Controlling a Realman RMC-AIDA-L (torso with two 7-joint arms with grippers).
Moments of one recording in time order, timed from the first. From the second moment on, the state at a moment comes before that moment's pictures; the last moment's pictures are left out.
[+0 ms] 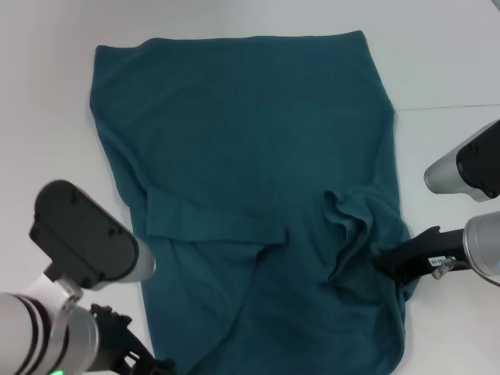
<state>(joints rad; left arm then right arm) -0.10 -2.17 1.86 1.81 2.86 1.37 -2.74 0.28 2.10 -1.40 -1.37 -2.44 -1.17 2.43</state>
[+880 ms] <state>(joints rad) -0.12 -2.18 1.93 1.79 2.83 1.39 -2.80 0.29 2.10 -1.40 -1.36 -2.44 -1.16 2.43</state>
